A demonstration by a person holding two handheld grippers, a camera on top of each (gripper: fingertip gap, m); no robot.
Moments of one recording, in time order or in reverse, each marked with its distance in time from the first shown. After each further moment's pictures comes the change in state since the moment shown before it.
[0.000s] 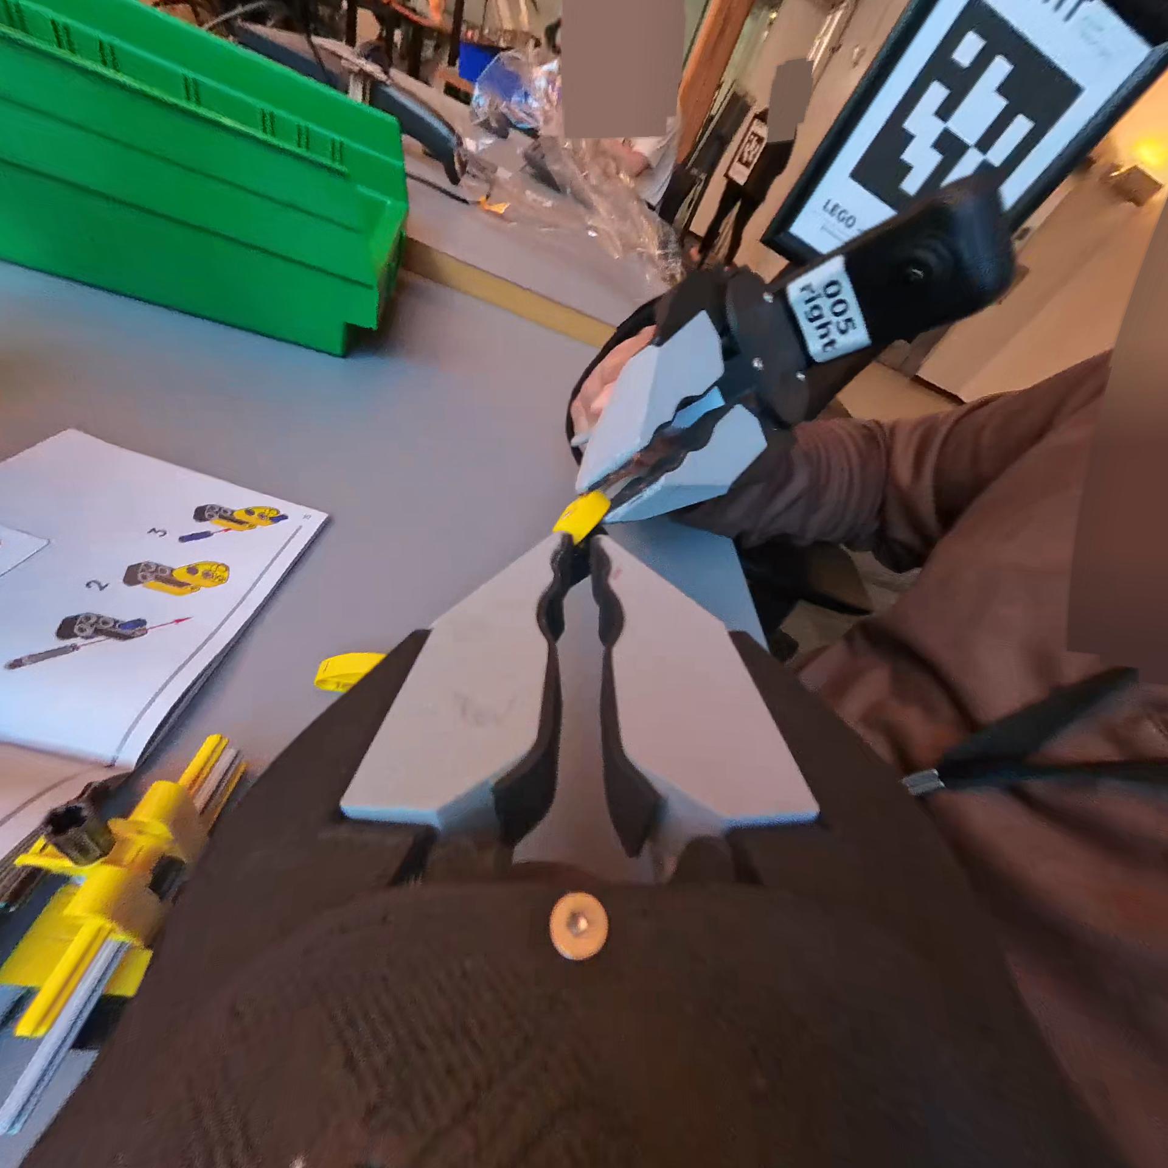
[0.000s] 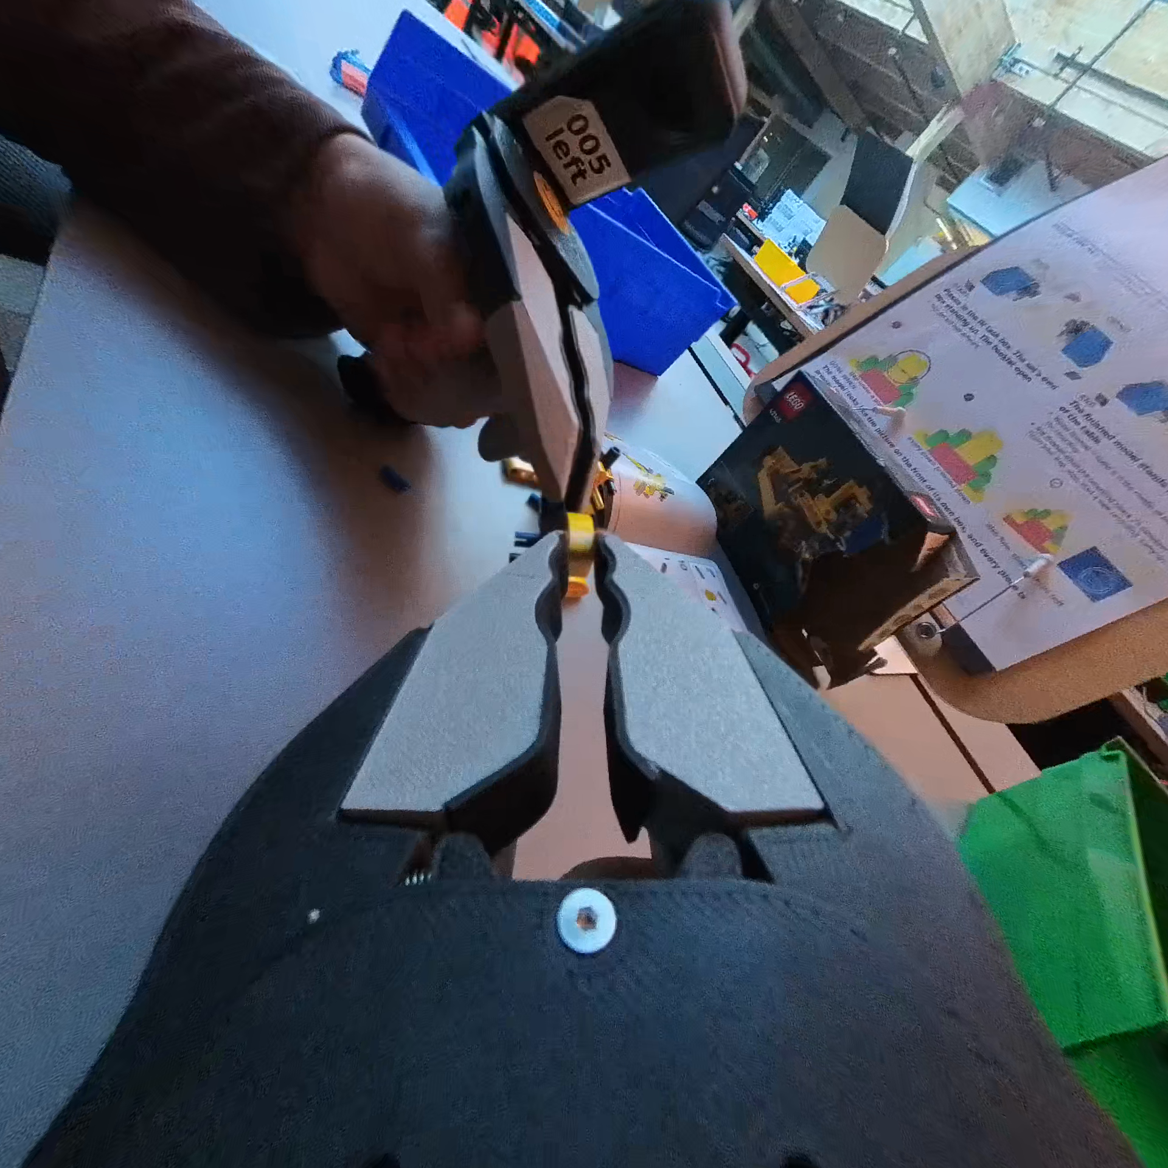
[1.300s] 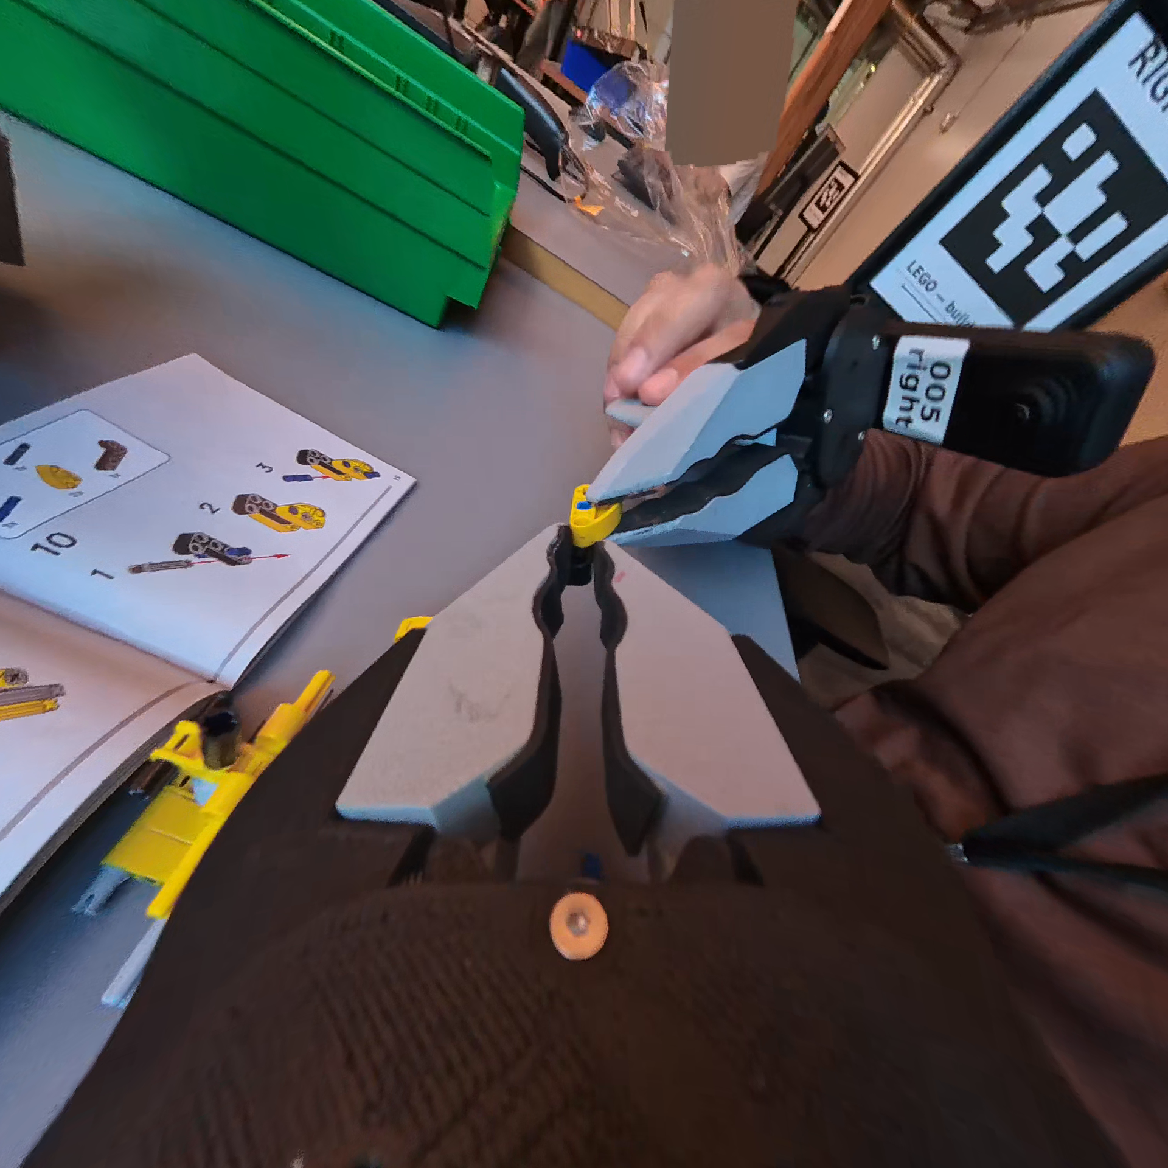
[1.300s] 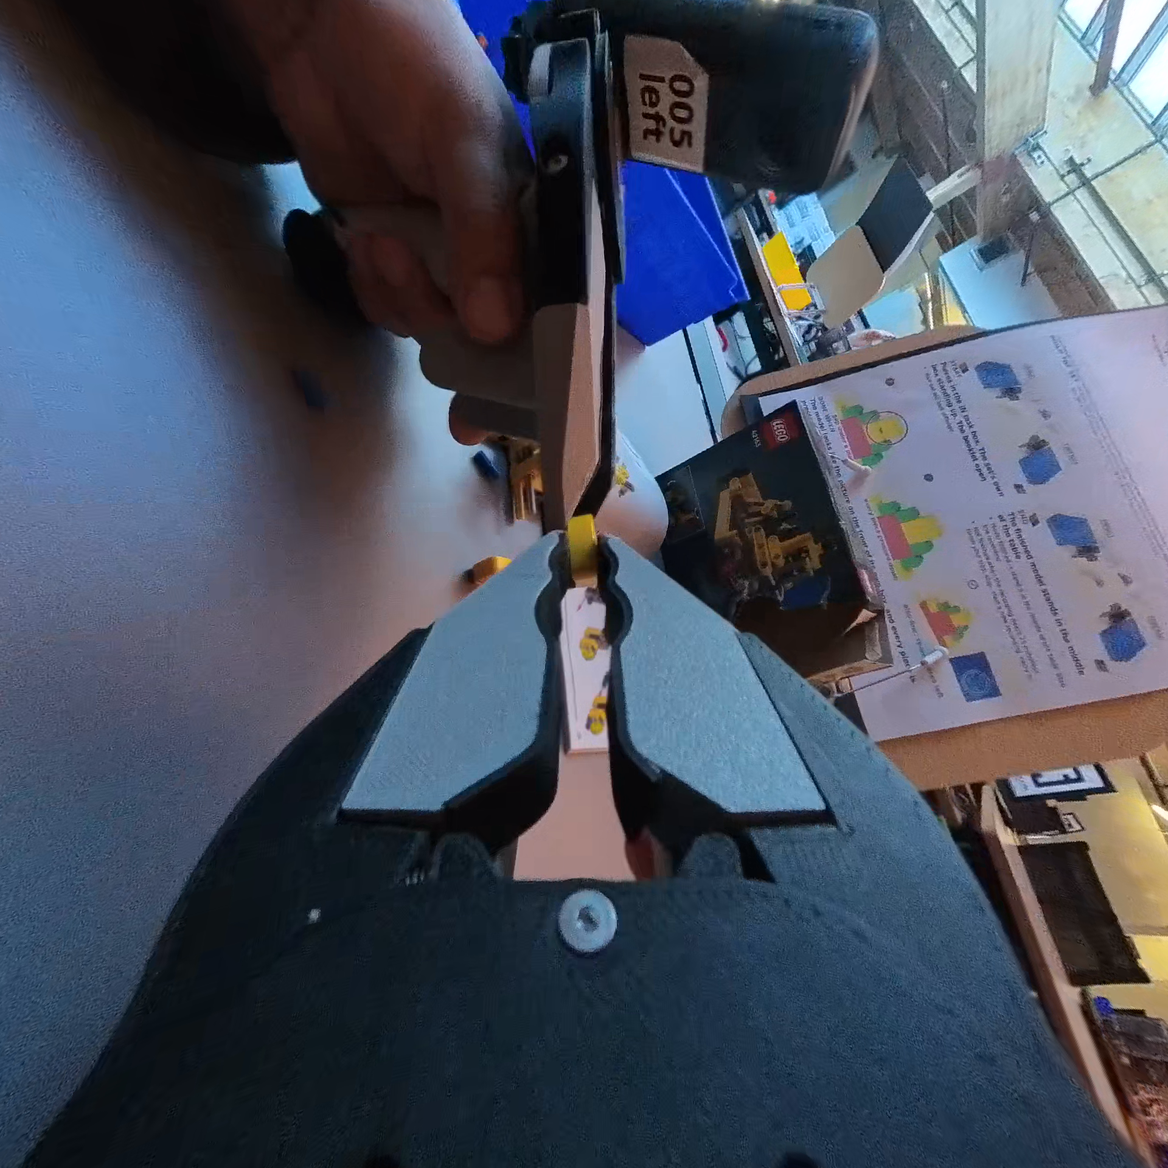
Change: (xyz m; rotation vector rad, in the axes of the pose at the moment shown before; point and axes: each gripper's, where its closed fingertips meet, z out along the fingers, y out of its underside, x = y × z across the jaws) left arm -0.035 -0.001 -0.007 0.012 -0.099 -0.153; right arm 0.014 0.010 0.032 -0.108 0.000 -0.330
